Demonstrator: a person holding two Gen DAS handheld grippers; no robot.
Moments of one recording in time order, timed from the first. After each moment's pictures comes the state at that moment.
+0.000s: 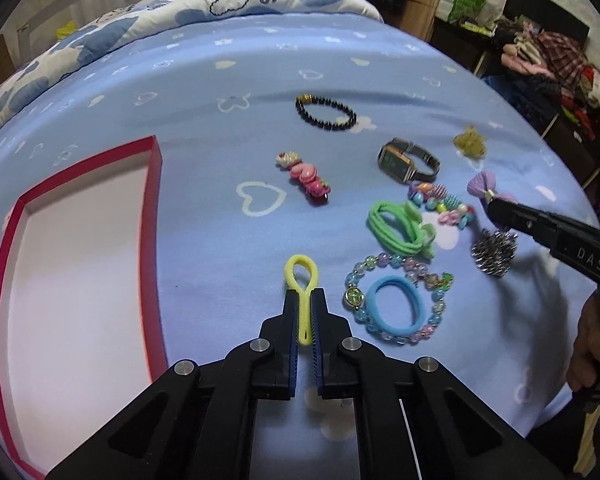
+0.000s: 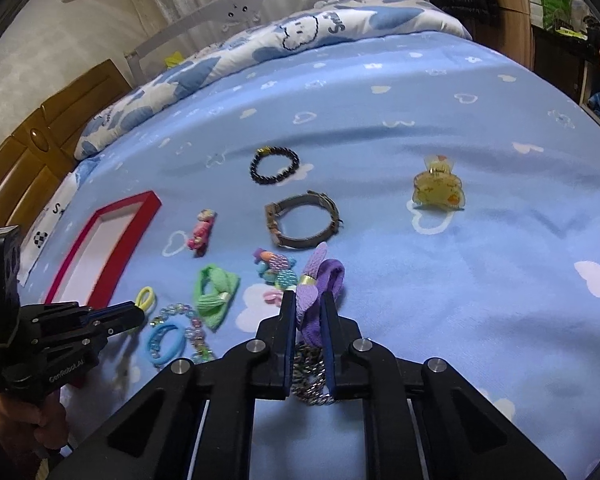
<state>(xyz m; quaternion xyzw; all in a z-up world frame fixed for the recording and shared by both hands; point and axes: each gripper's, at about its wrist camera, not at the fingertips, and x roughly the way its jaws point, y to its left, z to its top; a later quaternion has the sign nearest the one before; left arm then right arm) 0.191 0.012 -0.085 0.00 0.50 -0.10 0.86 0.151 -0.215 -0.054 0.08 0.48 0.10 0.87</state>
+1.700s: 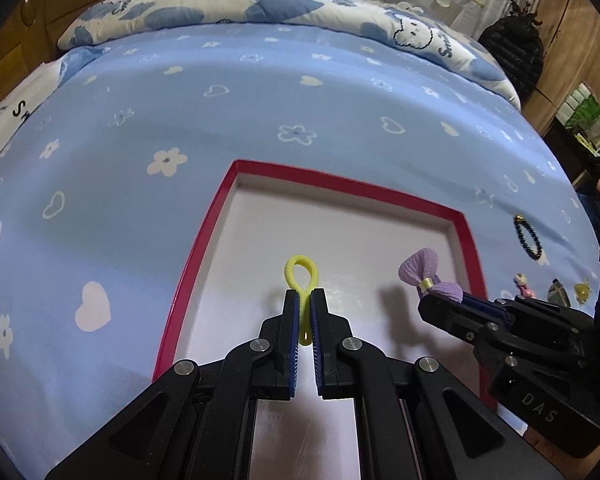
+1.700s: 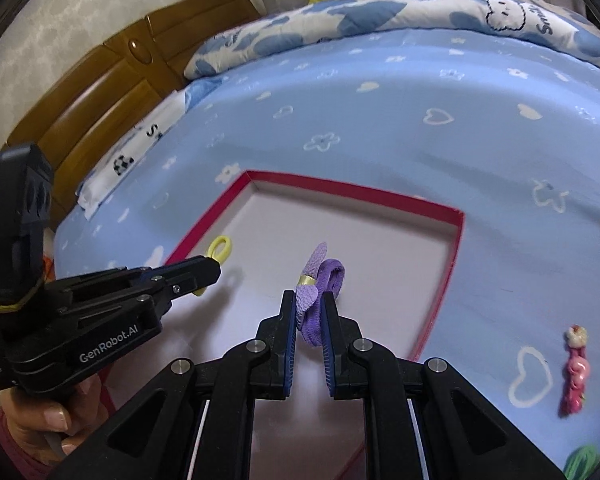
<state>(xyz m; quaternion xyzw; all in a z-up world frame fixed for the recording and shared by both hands) 0.215 0.205 -0.075 -0.14 0.49 0.07 0.86 0.245 0.068 -0.087 0.02 0.52 0.31 0.79</state>
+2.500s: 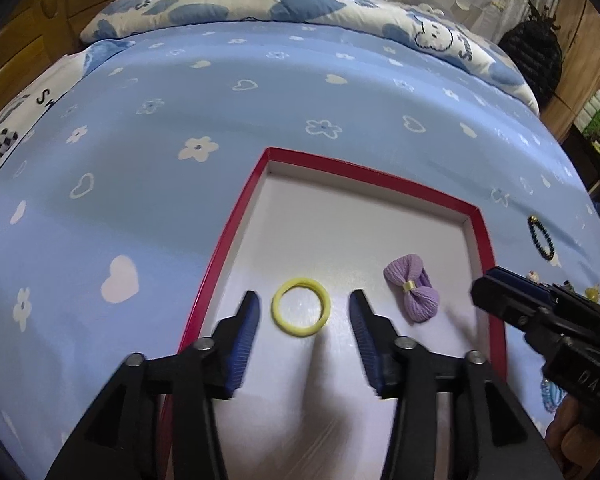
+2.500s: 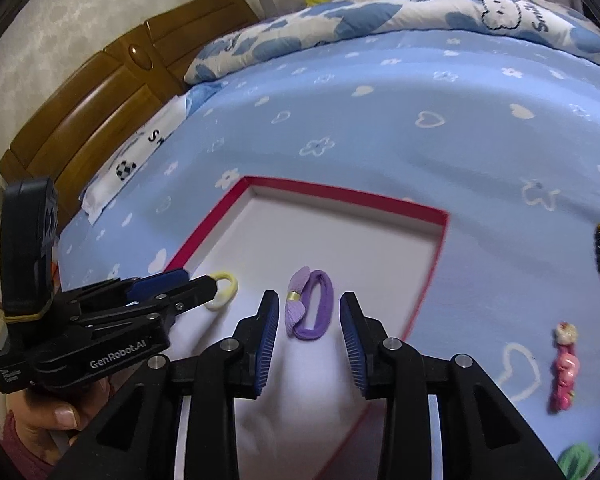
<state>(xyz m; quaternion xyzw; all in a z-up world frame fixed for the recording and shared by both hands) 0.190 0.203 -0.065 -0.14 0.48 0.11 0.86 0.241 0.051 -0.073 0.04 0.52 0.31 0.80</state>
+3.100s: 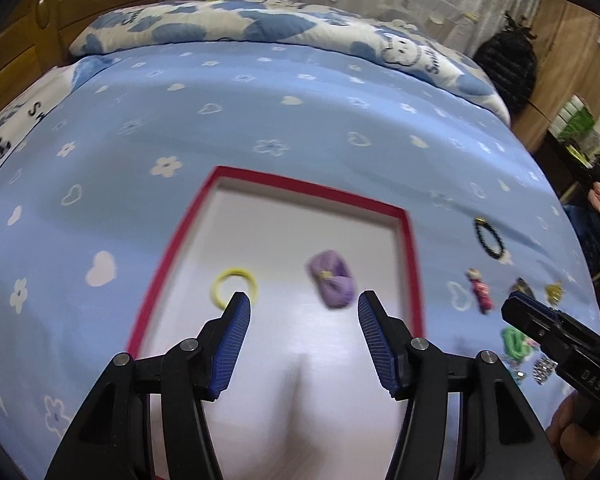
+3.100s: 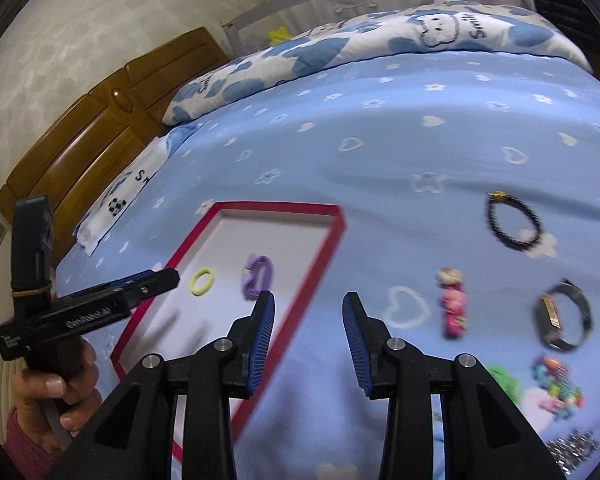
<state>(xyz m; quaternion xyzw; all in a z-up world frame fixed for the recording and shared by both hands) 0.164 0.161 -0.025 -0.15 0.46 0.07 0.87 0.206 -0.041 -0.036 0.07 0.48 0.25 0.83</state>
